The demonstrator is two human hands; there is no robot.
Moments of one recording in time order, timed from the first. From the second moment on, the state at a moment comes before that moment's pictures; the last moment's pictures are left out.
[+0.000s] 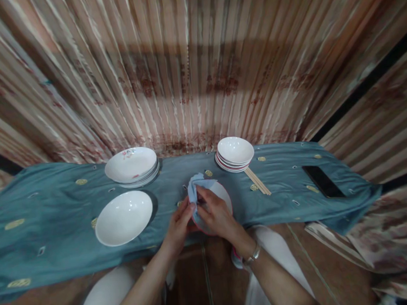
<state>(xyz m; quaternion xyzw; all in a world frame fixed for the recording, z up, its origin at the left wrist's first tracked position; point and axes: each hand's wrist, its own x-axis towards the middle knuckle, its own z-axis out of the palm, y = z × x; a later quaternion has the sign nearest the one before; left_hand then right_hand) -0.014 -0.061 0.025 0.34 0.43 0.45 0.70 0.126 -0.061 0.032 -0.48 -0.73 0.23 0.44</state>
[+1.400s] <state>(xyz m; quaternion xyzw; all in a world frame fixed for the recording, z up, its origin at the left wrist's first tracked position) -0.032 -0.055 0.046 0.37 0.47 0.53 0.59 0.174 -0.030 0.013 -0.63 -0.62 0.37 0.27</state>
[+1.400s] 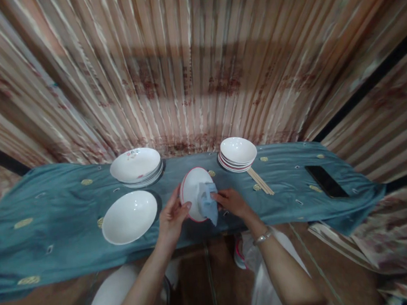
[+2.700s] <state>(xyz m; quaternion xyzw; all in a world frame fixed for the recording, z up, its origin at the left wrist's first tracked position) -0.034 -0.057 0.033 0.45 0.45 0.37 0.67 0.173 -0.046 0.026 -0.55 -0.74 0.07 0.37</state>
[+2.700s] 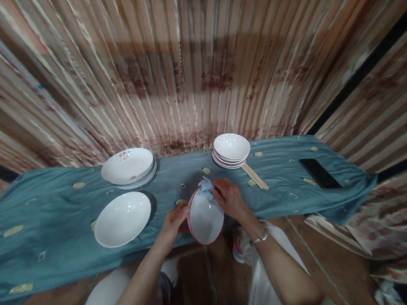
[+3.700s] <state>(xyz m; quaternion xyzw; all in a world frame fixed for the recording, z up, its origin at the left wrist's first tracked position) -0.032 -0.054 0.039 0.41 0.44 0.46 0.66 0.170 -0.031 0.019 -0.67 -0.66 0.12 0.32</state>
